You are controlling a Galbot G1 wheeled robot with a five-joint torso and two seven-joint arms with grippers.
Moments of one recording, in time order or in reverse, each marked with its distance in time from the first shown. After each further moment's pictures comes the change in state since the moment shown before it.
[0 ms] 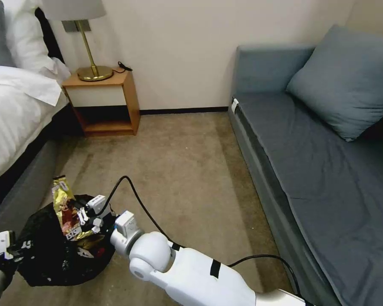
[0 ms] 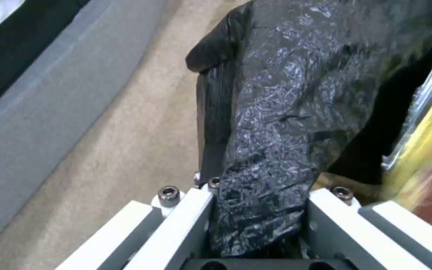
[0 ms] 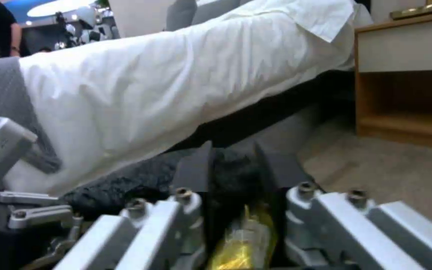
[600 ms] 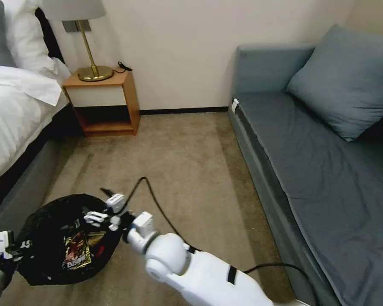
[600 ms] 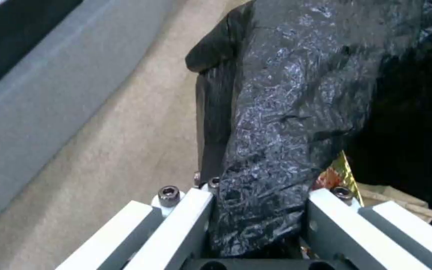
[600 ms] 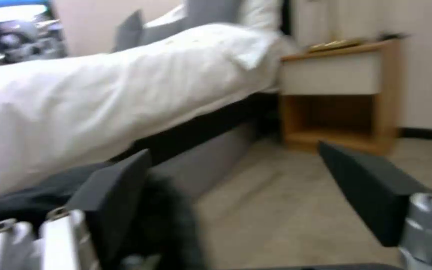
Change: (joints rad) left arm -0.019 0.001 -0.006 0.046 -0.057 0.000 -0.034; right arm -0.144 -0.155 0.183 0.165 -0.112 0.022 -0.003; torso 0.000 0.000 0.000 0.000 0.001
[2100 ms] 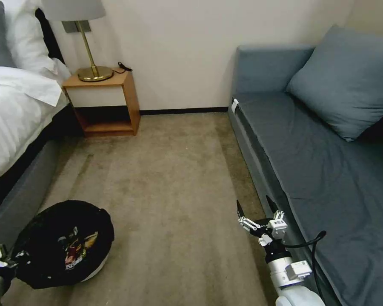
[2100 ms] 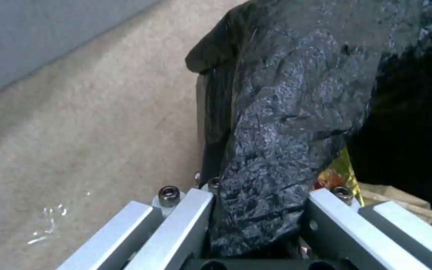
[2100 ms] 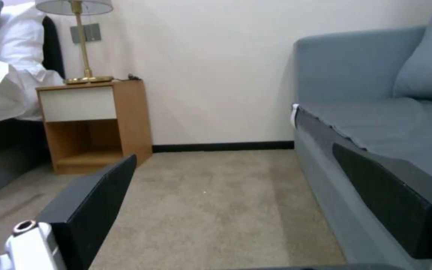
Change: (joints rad) left arm -0.110 0.029 0.026 0.261 -0.241 -0.044 -0.115; right arm -0.750 -0.092 0.858 0.238 -0.192 0.383 -0.141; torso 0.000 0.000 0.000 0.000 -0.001
